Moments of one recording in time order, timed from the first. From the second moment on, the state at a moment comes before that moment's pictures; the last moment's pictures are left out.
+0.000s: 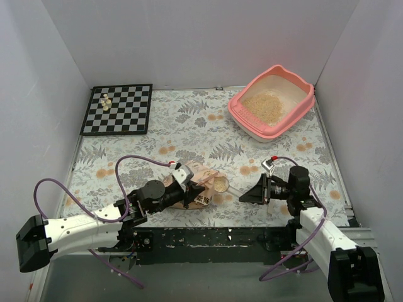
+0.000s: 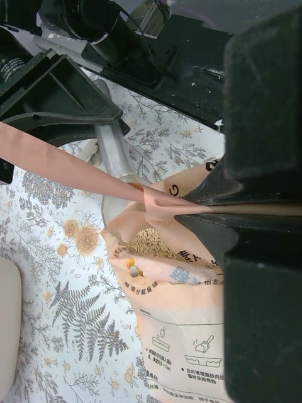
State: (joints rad) left arm -1.12 0.79 0.37 0.27 -0.09 -0.20; right arm 0.17 0.81 0.11 0.25 -1.23 0.88
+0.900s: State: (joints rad) left arm -1.12 0.77 0.37 0.28 -0.09 -0.20; right arm 0.16 0.16 0.05 -0.04 -1.08 1.20
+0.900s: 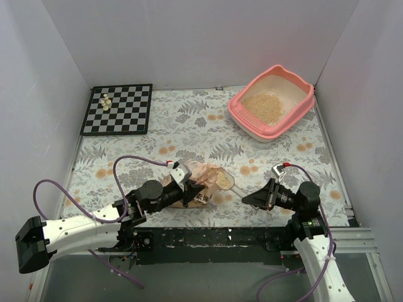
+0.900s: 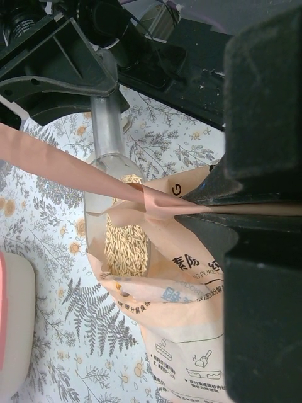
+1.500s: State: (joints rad) left arm -1.12 0.77 0.45 0.17 -0.22 -0.23; right arm 0.16 0.01 0.05 -0.34 -1.02 1.26
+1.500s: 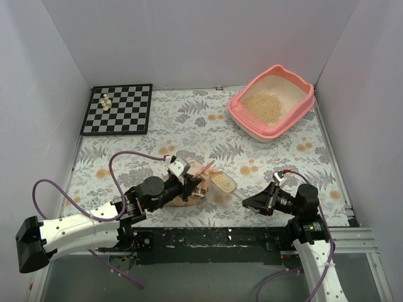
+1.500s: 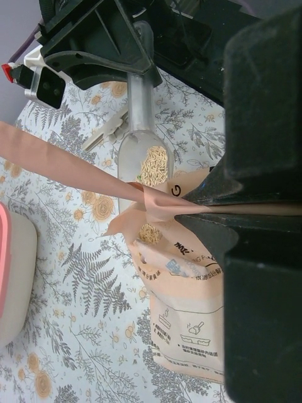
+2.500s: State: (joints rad) left arm -1.11 0.94 0.69 0.02 -0.40 -0.17; right arm 0.16 0.19 0.45 -0.33 -0.84 1.31
